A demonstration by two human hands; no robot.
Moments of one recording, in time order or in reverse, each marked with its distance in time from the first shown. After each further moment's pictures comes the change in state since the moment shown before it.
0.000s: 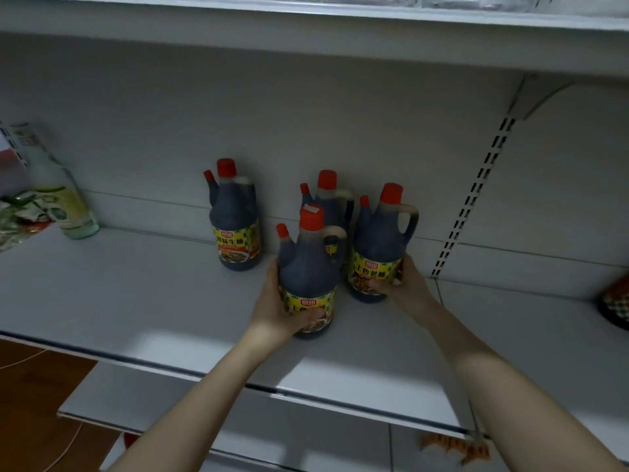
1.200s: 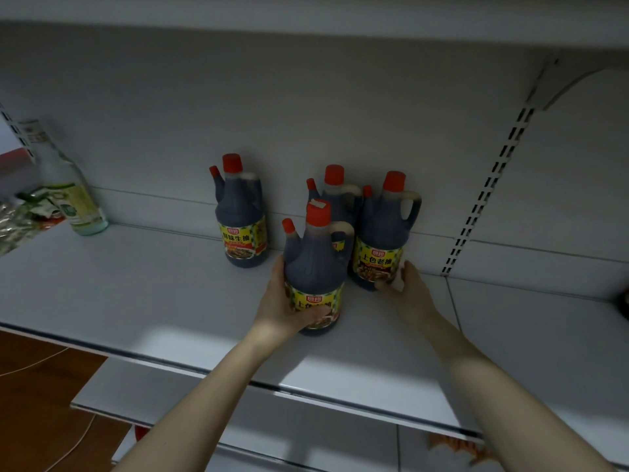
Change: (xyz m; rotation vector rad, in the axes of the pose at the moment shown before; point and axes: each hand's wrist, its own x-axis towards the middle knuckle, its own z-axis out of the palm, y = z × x) left_hand 0.005 -0.010 -0.003 -0.008 -0.030 -0.018; right_hand -0.012 -0.001 0.015 -0.218 0.080 0.072
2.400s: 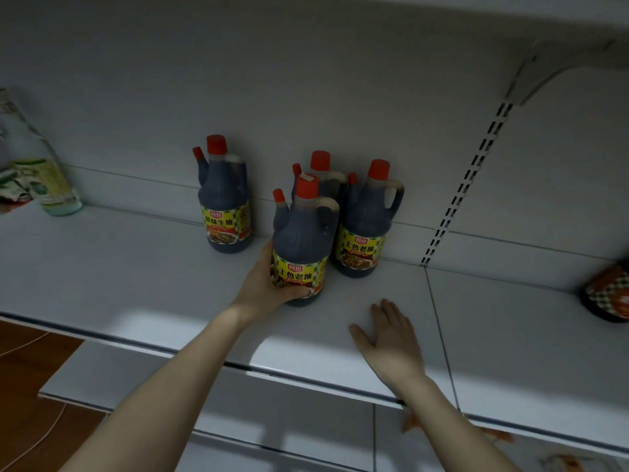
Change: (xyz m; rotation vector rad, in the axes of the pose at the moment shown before) left_hand 0.020 -0.019 -0.001 0.113 -0.059 -0.079; right_hand -0.077 0.041 0.013 -0.758 -0.133 -0.029
